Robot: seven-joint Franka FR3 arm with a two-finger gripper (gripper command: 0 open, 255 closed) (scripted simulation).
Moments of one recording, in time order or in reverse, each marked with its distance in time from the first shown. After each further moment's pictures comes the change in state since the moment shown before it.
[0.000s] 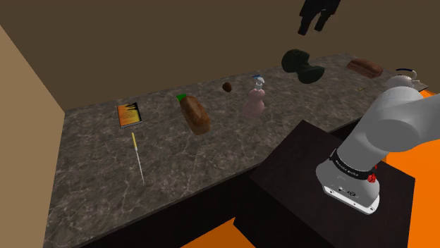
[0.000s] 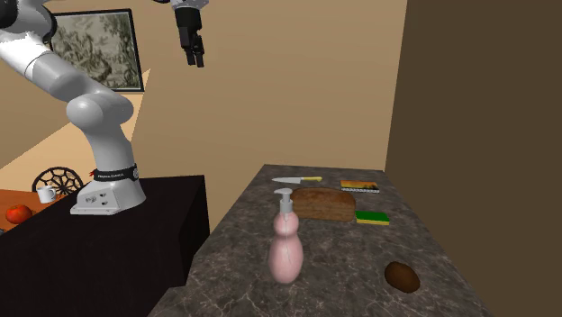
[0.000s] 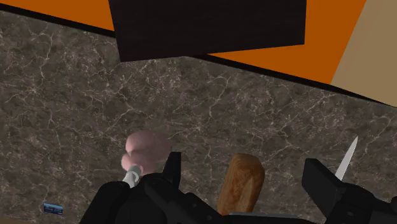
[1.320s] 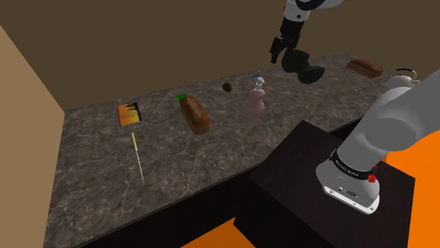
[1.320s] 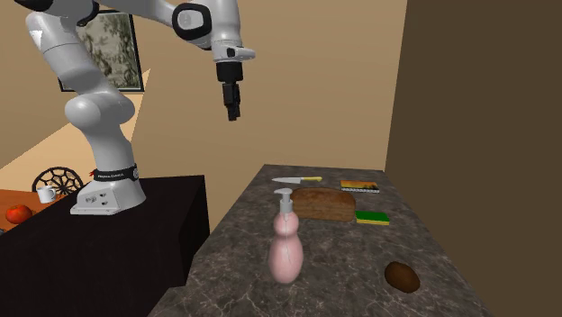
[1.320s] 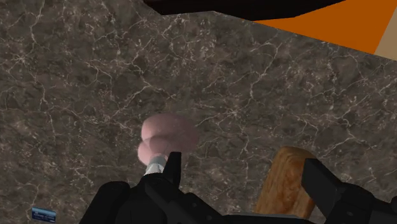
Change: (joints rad) arm -0.047 0.423 -0.225 -0.105 -0.083 0.509 -0.238
